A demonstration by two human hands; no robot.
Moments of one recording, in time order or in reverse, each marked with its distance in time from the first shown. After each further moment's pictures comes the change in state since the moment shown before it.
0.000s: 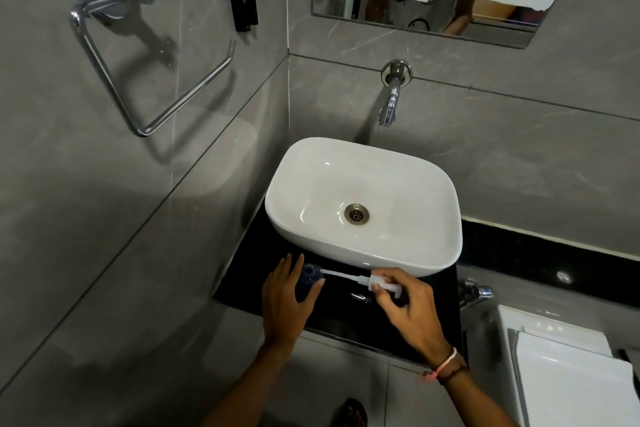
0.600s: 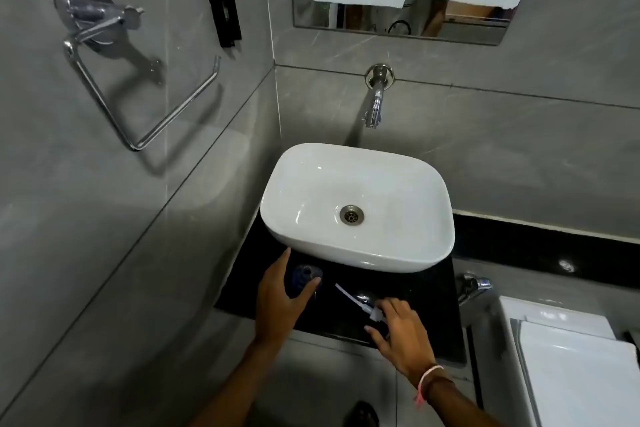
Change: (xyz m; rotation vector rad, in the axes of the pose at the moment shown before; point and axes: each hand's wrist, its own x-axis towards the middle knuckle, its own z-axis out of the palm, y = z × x) left_hand 0.010 0.013 -0.033 -0.187 -0.001 0.053; right_hand -0.053 0.084 0.039 -0.673 -0.149 -0.047
